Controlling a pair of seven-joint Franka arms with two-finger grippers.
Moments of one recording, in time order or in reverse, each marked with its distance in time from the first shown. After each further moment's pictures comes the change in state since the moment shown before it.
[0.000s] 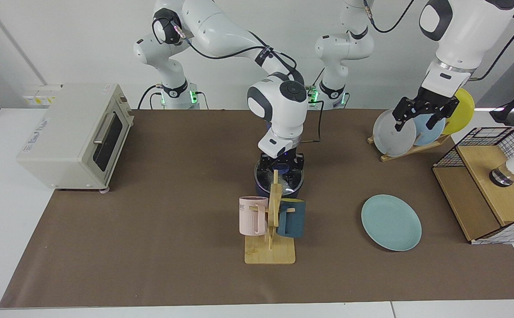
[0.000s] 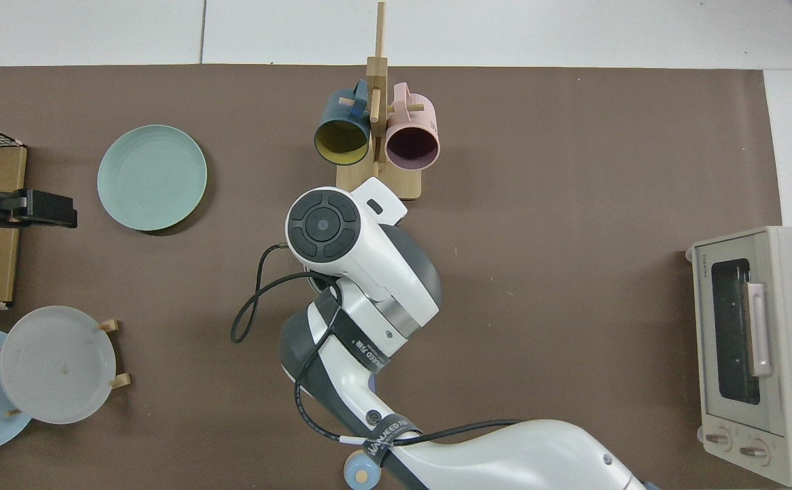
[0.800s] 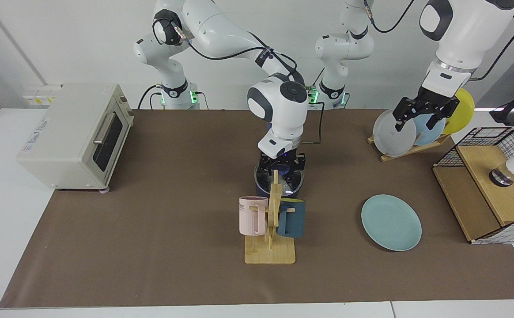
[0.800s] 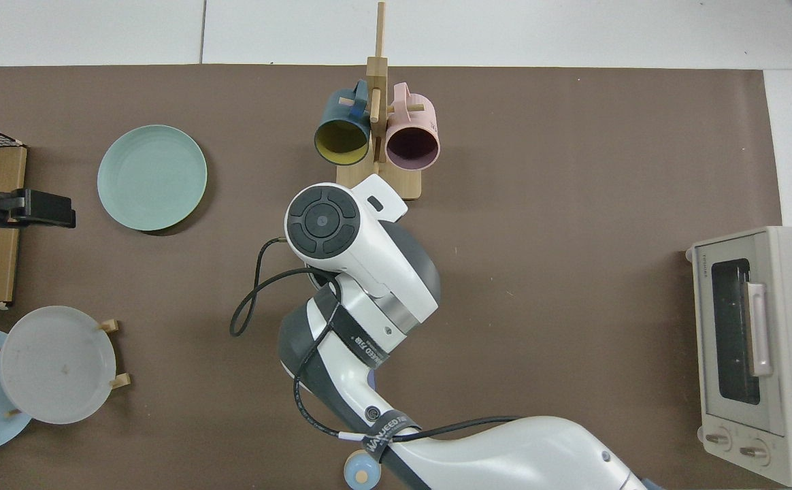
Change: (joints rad) left arm 0.002 0.000 -0.002 0.000 0.000 0.000 0.000; right arm 0.000 0.008 -0.002 0.022 -0.002 -0.007 0.029
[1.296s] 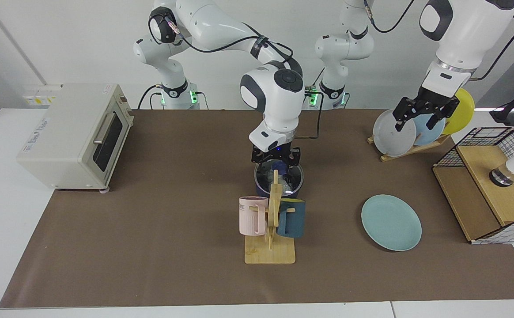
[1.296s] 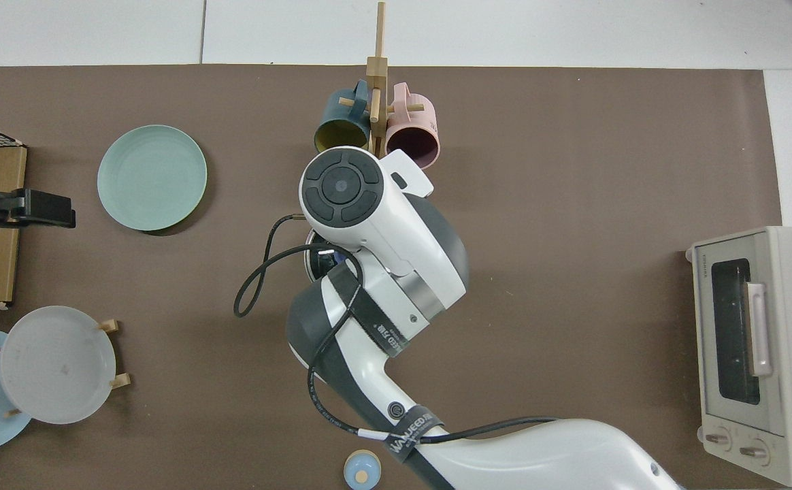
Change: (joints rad) left arm 0.000 0.000 0.000 0.000 0.000 0.000 0.000; right arm -0.039 -0.035 -0.010 0.083 -0.001 -0.145 0.001
